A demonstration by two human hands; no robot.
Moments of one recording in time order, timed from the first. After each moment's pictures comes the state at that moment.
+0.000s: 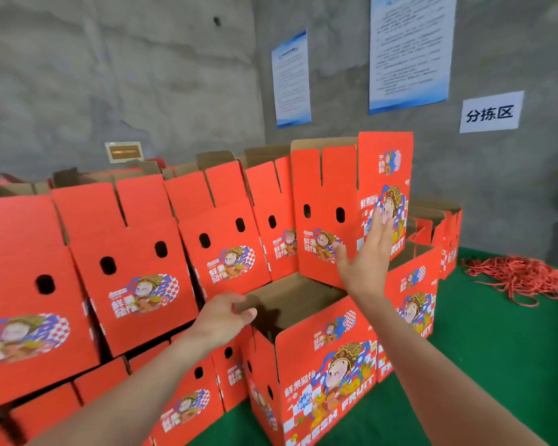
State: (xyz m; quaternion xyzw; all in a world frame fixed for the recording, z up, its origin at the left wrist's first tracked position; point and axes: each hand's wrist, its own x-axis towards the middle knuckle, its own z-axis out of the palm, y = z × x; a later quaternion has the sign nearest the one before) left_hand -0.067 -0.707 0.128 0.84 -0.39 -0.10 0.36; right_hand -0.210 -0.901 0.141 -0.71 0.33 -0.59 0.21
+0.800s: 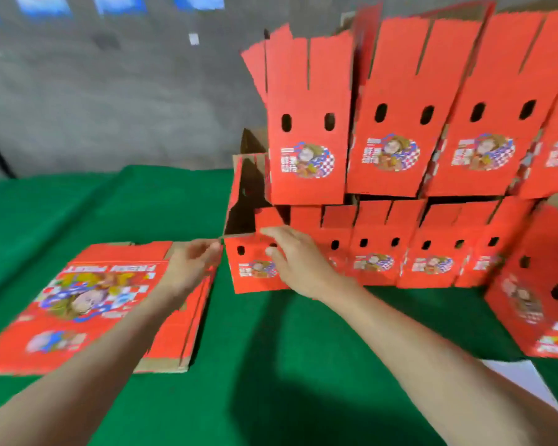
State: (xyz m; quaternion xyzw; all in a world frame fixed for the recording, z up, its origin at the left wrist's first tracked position) left_hand -0.035 -0.180 0.036 0.81 -0.02 0.02 0.58; right_hand -0.077 -0.379 0.060 -0.91 -0.19 -0.16 0.33
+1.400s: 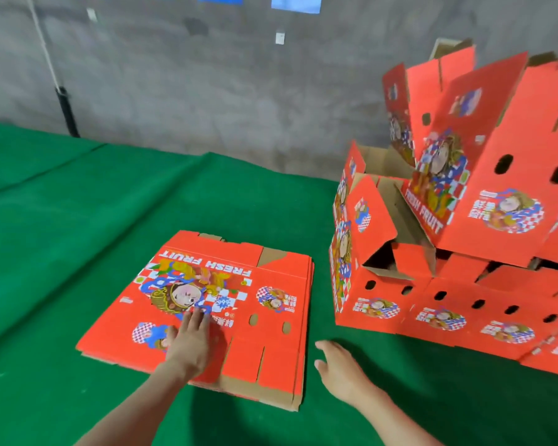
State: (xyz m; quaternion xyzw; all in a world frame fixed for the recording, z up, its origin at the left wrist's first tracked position) left_hand 0.010 0.080 -0.138 0.99 0.05 -0.11 0.06; right_hand -0.030 -0.202 -0.089 -0.95 -0.02 0.19 0.24
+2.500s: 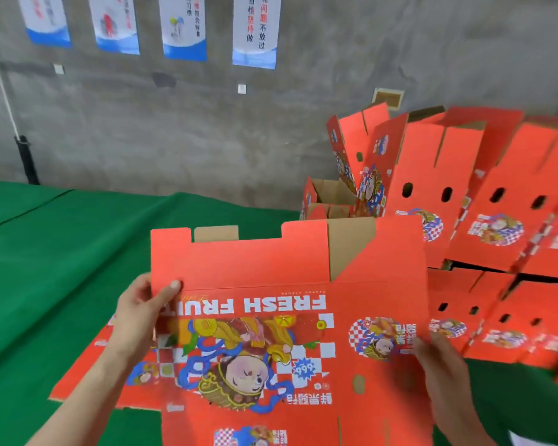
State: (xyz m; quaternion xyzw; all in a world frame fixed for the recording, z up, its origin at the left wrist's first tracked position) left_hand -0.021 0.075 0.016 0.65 0.00 0.20 0.73; right_hand -0.114 -0.339 -0.013 -0.72 0.13 -0.27 0.62
